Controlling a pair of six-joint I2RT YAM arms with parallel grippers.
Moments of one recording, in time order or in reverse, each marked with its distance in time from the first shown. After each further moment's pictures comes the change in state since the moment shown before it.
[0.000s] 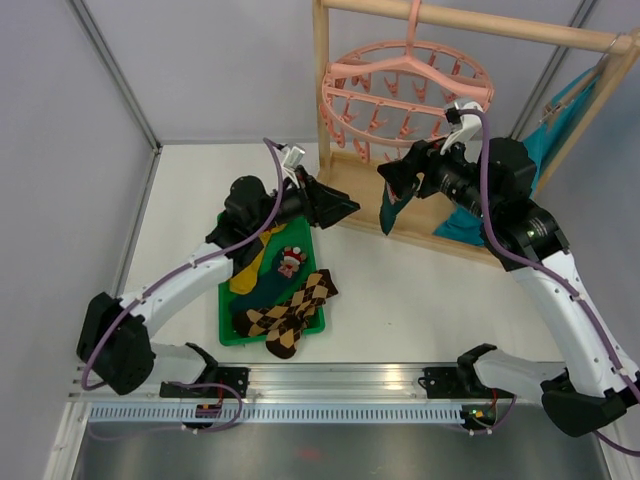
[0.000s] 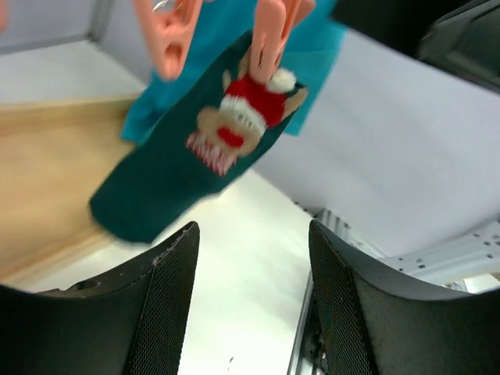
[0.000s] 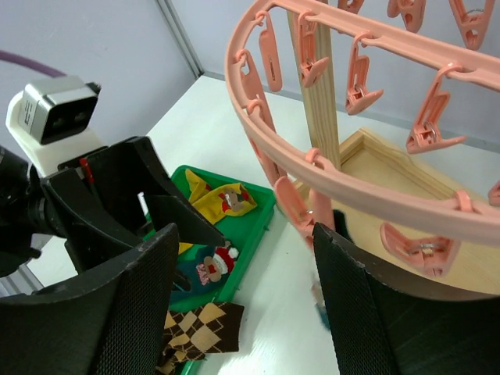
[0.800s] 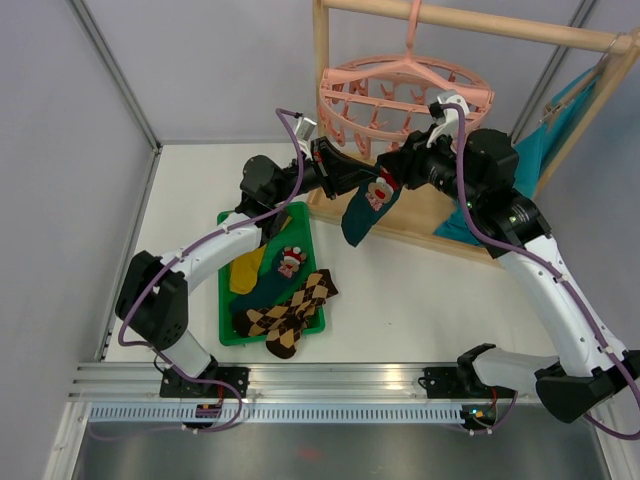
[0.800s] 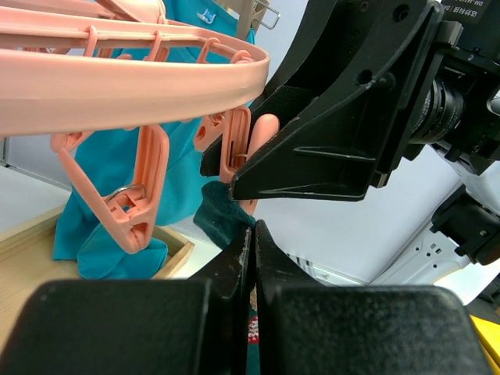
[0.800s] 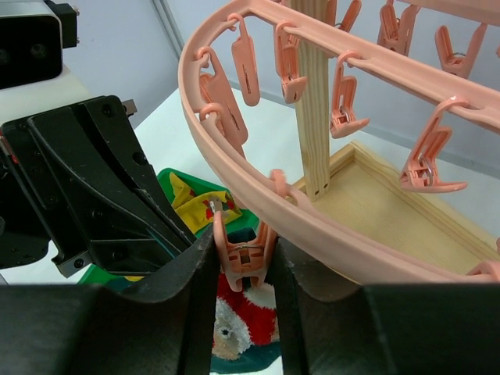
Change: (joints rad) left arm 0.000 0.241 0.217 0.356 0.139 -0.139; right arm 0.000 0.068 -0.003 0.076 -0.008 -0.074
